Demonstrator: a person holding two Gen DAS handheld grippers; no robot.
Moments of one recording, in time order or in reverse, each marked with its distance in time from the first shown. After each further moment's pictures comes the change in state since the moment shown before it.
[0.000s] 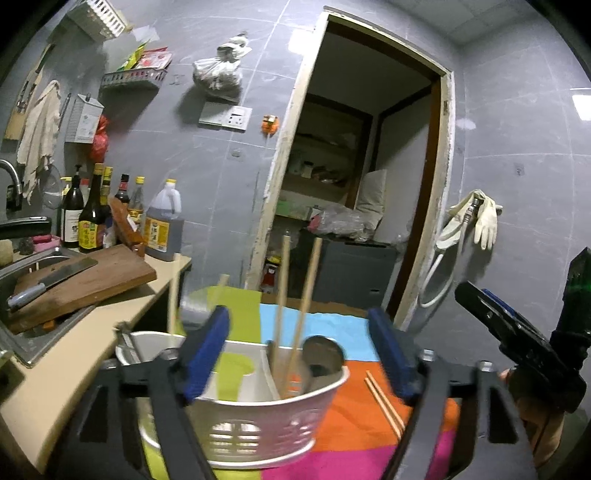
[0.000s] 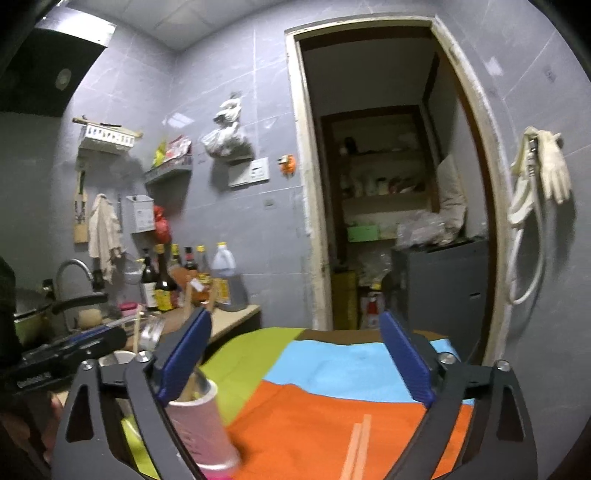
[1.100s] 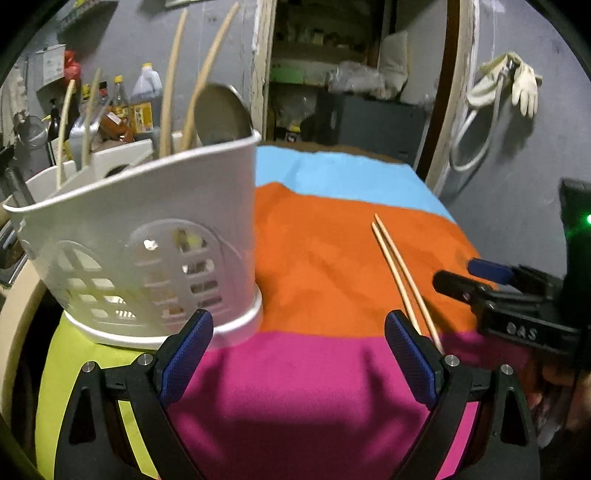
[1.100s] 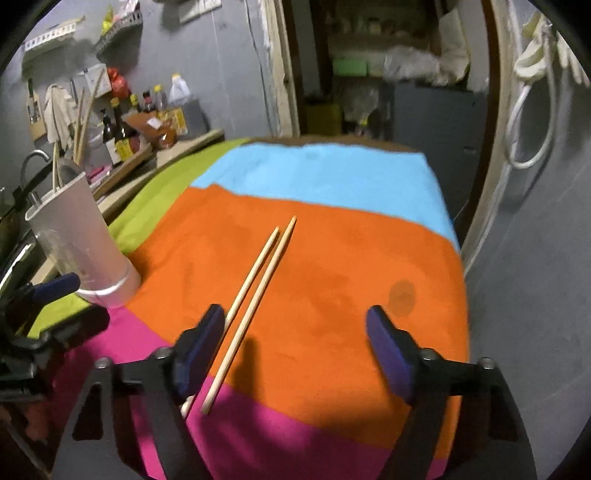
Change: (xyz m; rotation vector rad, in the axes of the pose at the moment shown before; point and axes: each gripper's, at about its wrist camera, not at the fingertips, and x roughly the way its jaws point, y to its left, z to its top) left arm 0.090 -0.074 -0.109 0.089 0.548 0.165; right arm 0.059 -0.084 -0.115 0.035 0.725 0.029
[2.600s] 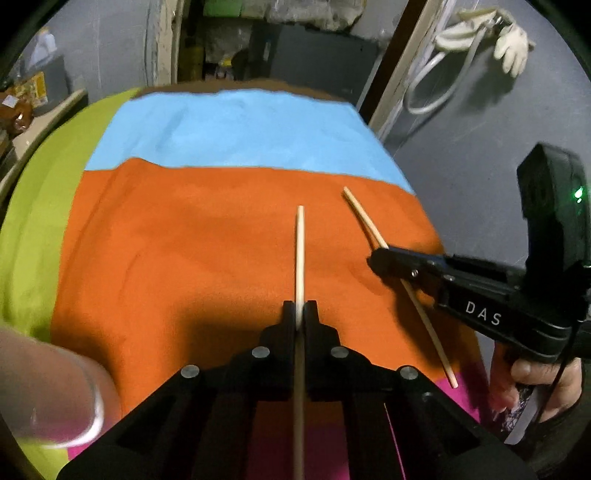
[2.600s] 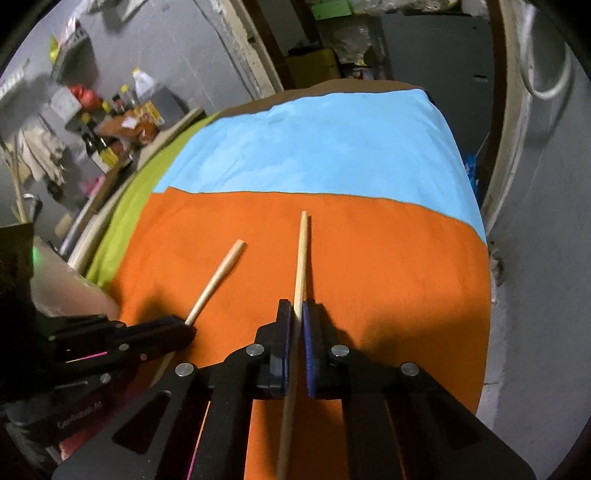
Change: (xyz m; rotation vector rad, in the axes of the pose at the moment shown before) left arm 0.093 -0.051 0.061 0.059 0.255 -0.258; right arm 0.035 -0.065 0.031 0.199 0.143 0.136
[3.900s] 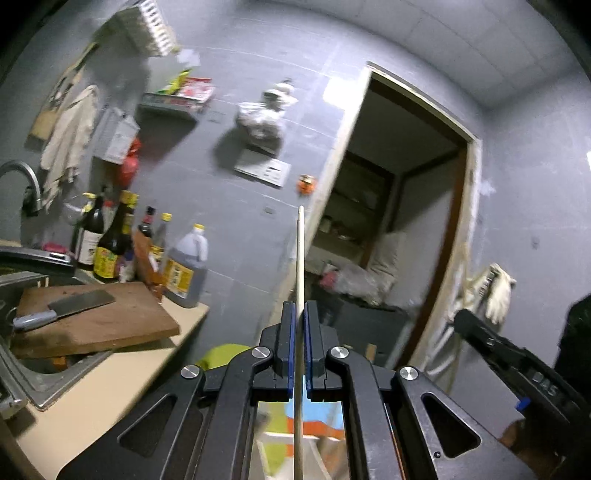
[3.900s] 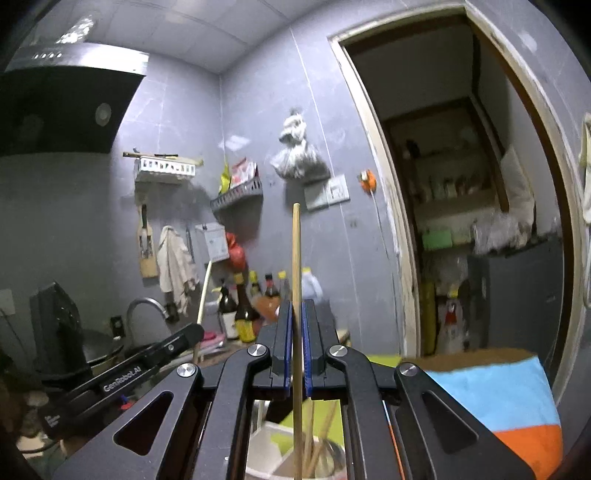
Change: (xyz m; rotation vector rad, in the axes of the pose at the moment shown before) left arm -0.285 0.172 -0.053 -0.192 -1.023 0.082; right arm -0.118 0.270 0.002 -0.320 -0.892 0.250
